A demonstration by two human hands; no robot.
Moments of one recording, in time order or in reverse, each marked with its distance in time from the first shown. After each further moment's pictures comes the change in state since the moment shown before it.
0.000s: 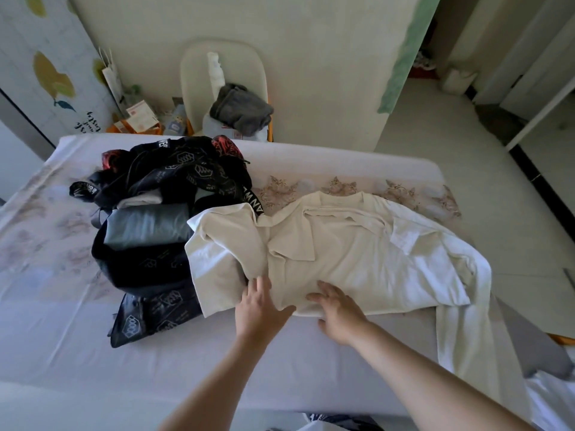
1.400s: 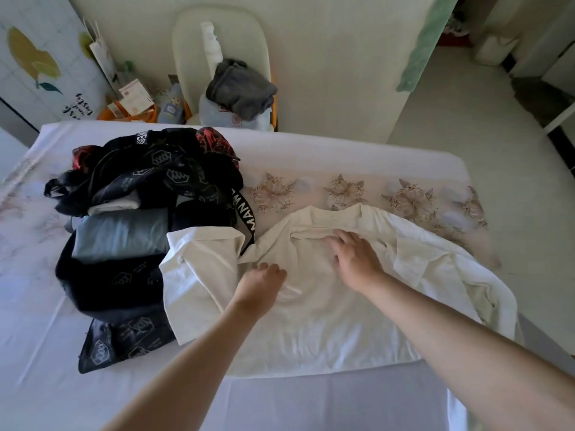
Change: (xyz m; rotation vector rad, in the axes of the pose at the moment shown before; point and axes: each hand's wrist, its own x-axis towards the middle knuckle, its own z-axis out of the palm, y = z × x) left_hand 0.110 0.034 0.004 0.404 -0.051 0.565; right_hand 0.118 0.080 -0.089 -0.153 0.281 -0.091
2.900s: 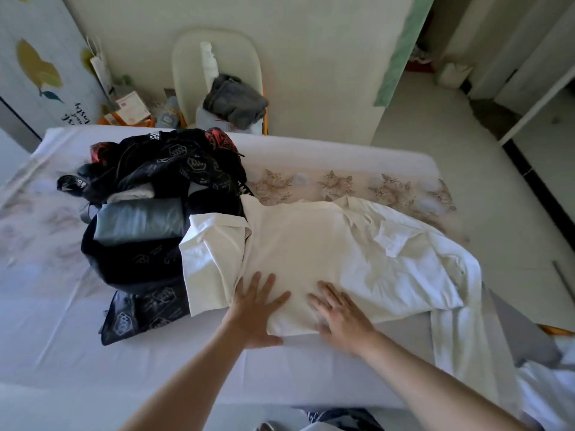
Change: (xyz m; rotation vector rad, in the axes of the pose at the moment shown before) left_hand -0.119 0.000 0.018 0.119 -0.400 0.071; right_hand -0.154 -0.082 0.060 -0.049 -0.332 -0.023
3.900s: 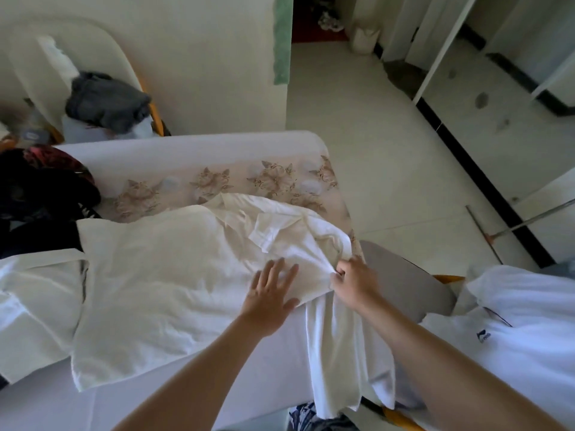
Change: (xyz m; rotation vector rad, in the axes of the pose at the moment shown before) left_hand 0.165 0.274 -0.066 -0.247 0.113 0.109; right_hand -0.116 0.273 -0.021 0.412 0.355 0.679
